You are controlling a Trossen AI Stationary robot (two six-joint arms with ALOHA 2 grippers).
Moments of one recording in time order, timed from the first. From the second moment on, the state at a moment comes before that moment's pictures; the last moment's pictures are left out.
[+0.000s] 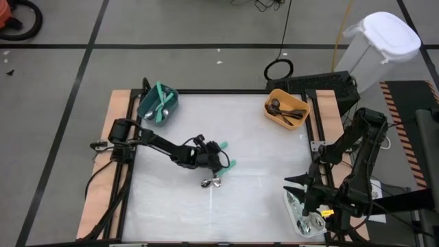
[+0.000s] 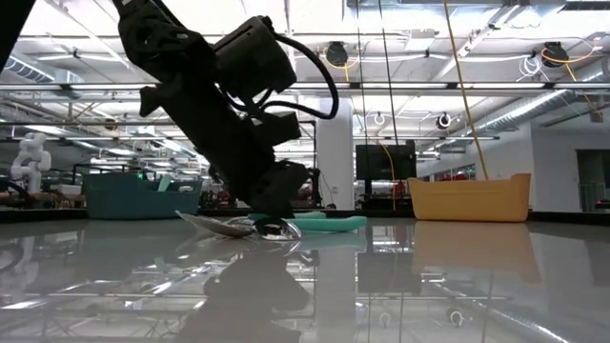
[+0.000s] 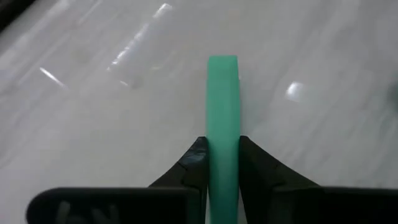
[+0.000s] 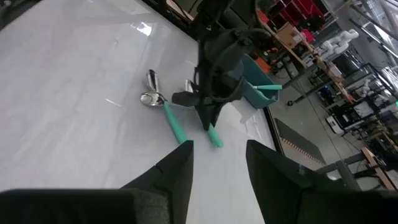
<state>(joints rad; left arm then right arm) -0.13 1.94 0.97 0.02 -0.63 -0.42 1.18 1.33 1.04 -1.17 1.20 0.72</state>
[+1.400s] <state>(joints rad) -0.36 1.70 0.97 0.08 -1.15 -0.43 0.66 1.33 0.73 -0.18 0.53 -0.12</state>
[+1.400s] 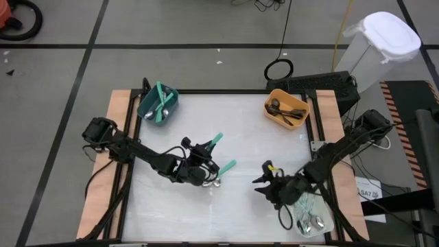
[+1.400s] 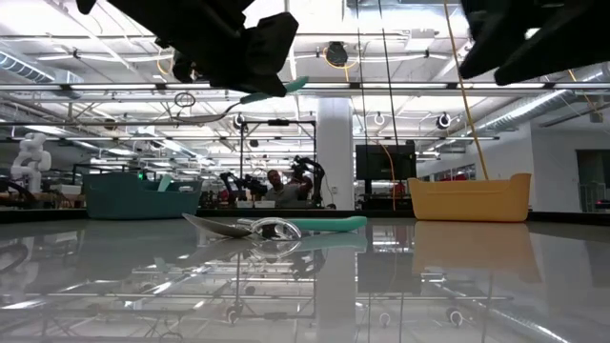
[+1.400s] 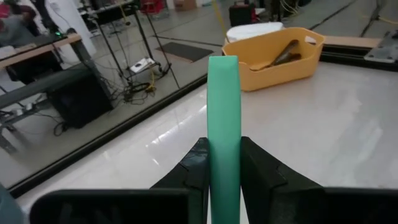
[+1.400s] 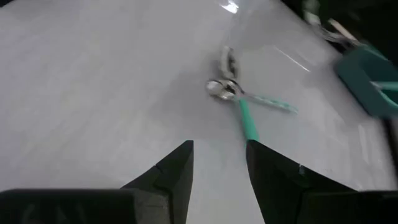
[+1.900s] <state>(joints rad) -0.34 1.62 0.97 -0.22 -1.22 -0.75 0.29 1.36 0.73 0.10 0.10 -0.57</state>
